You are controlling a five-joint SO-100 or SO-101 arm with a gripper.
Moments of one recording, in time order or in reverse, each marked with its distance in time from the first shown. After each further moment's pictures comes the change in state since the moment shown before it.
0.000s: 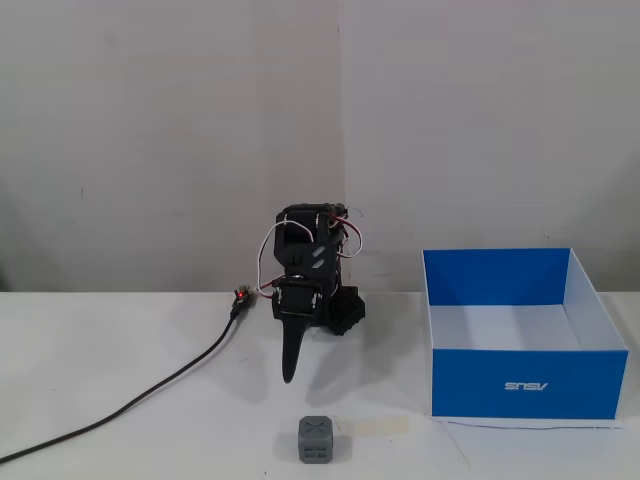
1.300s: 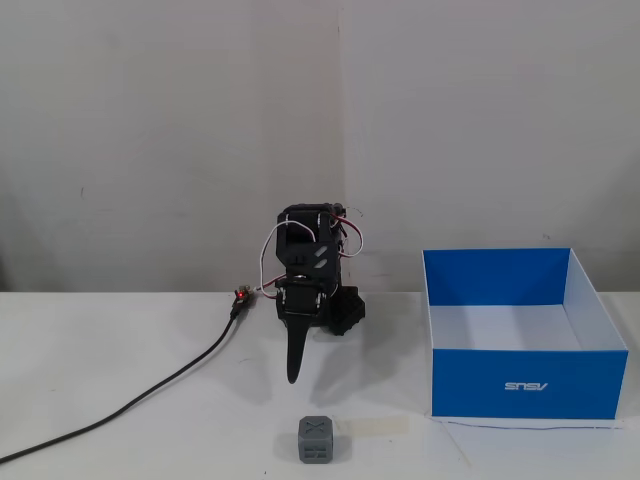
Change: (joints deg) arm -1.9 -0.4 -1.0 -0.1 -0.4
